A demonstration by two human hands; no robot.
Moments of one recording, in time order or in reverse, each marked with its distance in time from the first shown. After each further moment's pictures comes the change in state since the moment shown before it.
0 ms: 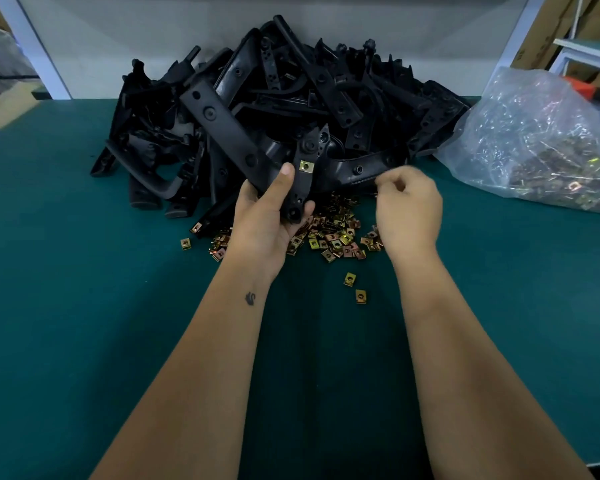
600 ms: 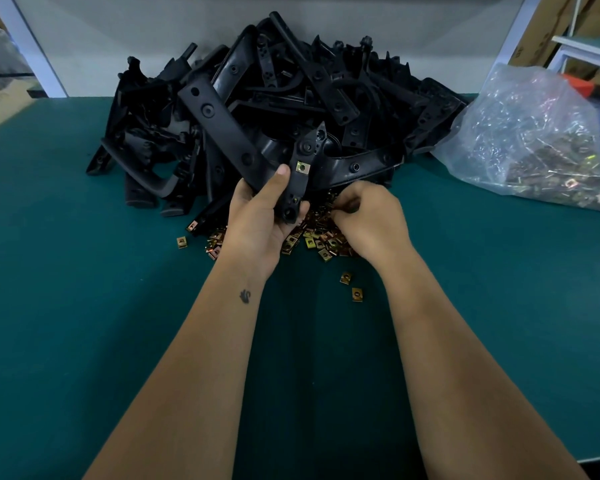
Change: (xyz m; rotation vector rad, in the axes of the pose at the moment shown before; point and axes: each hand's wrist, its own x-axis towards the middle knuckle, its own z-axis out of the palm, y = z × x) left_hand 0.001 -0.001 -0.001 0.015 0.000 0.010; right_hand -0.006 0.005 0.016 -0.245 -0.341 -0.162
